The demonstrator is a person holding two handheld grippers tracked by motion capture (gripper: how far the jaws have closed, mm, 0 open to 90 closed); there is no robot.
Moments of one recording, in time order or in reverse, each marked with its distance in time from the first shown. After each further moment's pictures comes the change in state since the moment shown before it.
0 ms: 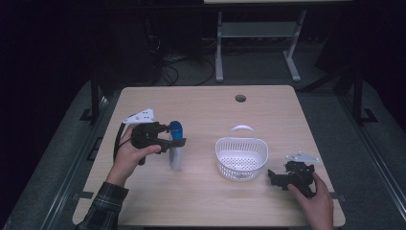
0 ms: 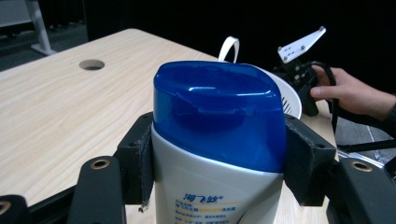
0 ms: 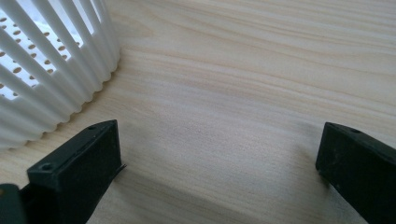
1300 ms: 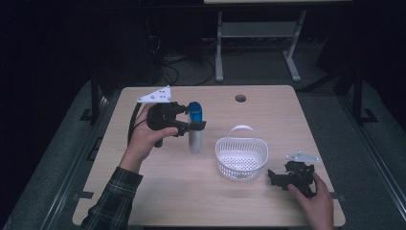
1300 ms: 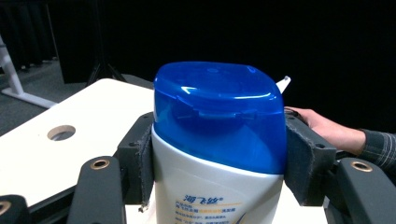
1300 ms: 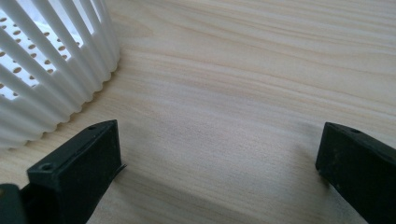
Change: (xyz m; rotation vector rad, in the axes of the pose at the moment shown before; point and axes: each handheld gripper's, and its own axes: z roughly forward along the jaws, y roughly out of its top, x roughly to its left) left arm -0.017 0.072 0.033 -0.068 -0.100 0.093; right arm 0.000 0.000 0.000 0.000 0.000 0.000
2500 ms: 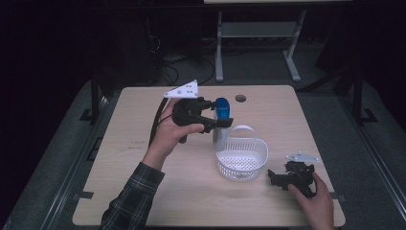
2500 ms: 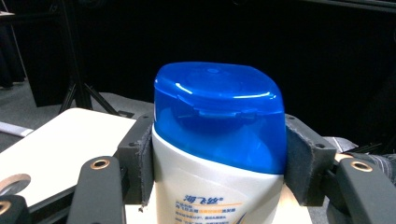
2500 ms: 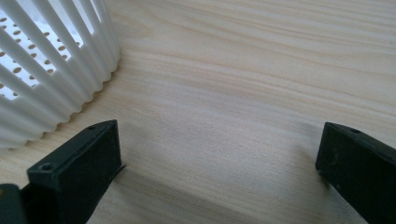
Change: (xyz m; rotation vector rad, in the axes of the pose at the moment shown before) left arm -0.017 0.027 0.055 -0.040 -0.076 0.048; right arm 0.000 0.000 0.000 -0.001 0.000 0.000
